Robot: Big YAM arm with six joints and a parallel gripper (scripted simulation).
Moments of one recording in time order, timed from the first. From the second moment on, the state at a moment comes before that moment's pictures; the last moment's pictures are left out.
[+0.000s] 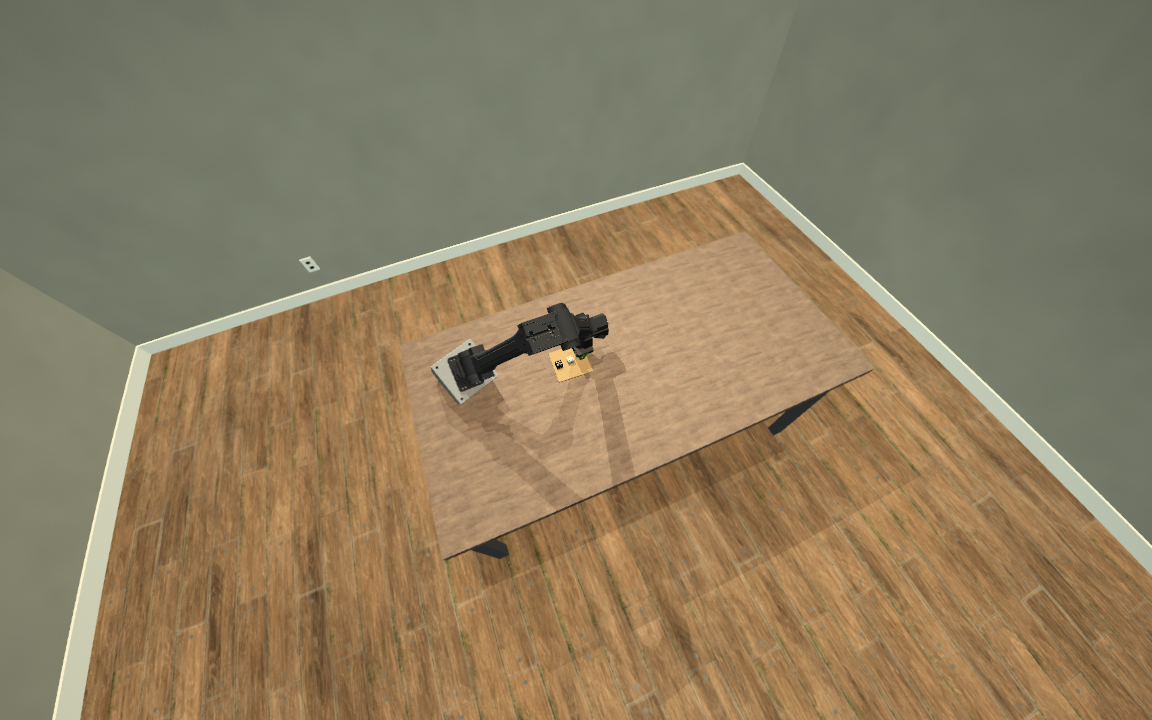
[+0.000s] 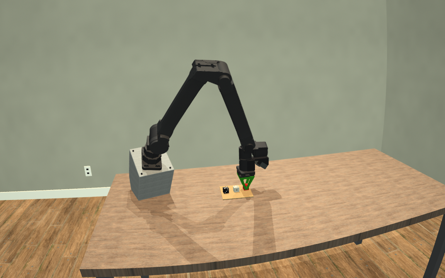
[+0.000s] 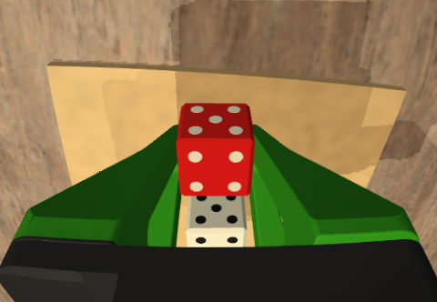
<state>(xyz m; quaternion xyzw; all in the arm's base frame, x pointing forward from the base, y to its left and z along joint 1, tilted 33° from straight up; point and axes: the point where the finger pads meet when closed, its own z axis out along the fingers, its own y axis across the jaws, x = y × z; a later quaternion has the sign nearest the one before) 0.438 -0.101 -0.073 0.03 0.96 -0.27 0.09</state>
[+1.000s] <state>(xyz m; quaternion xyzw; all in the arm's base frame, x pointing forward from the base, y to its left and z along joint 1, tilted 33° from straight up) 0.438 -0.103 -0.073 0.04 0.96 -0.27 0.09</state>
